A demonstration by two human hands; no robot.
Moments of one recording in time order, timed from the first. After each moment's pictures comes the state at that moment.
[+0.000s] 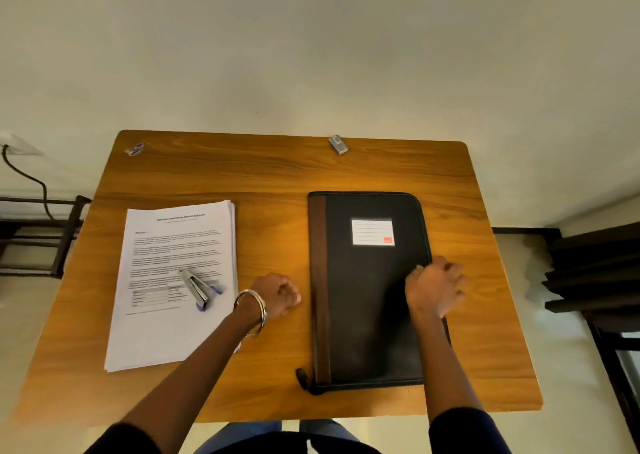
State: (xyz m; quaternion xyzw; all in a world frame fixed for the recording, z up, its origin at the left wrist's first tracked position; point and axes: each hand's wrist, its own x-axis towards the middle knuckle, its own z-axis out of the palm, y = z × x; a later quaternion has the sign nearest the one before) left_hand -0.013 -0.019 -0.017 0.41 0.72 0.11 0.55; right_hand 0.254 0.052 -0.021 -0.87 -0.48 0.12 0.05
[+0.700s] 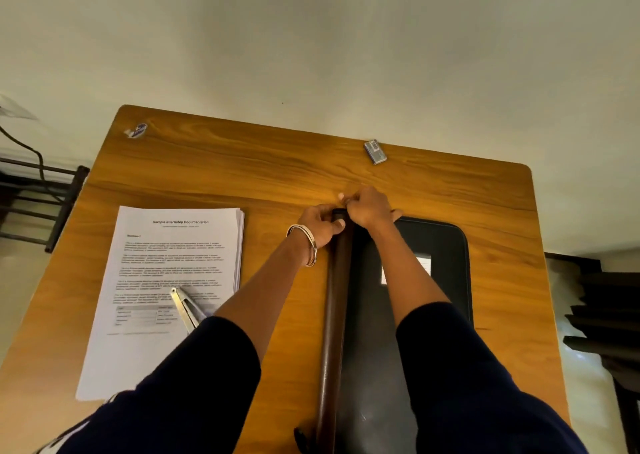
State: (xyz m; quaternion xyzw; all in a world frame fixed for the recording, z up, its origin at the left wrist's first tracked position) left_hand -0.013 0.160 -0.061 0.24 0.69 0.36 0.58; right_hand 0.080 0.233 -0.032 -0.67 -0.67 0.33 -0.05
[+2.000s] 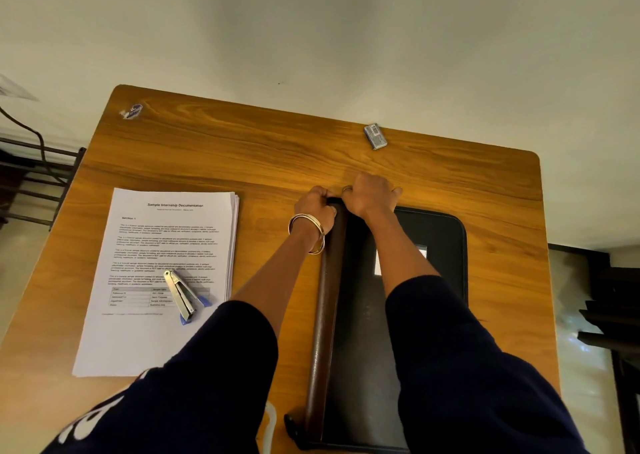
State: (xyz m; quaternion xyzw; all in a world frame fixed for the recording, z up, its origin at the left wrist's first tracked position) left_hand 0.002 0.164 -0.047 0.27 0.80 0.29 0.45; right_hand 0.085 0.233 -0.029 -0.60 -0.77 0.19 -0.10
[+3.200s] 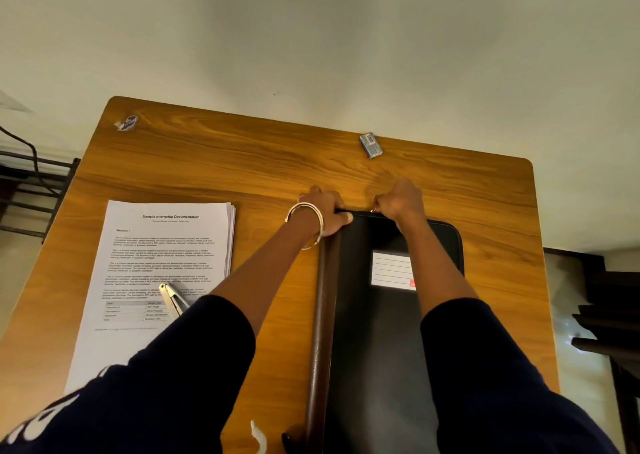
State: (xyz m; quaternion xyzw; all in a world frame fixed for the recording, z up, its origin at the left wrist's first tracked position) left_hand -0.006 0.187 -0.028 0.52 0.75 0.03 0.41; right_hand 0.135 0.261 -0.037 -0.71 -0.60 0.37 0.03
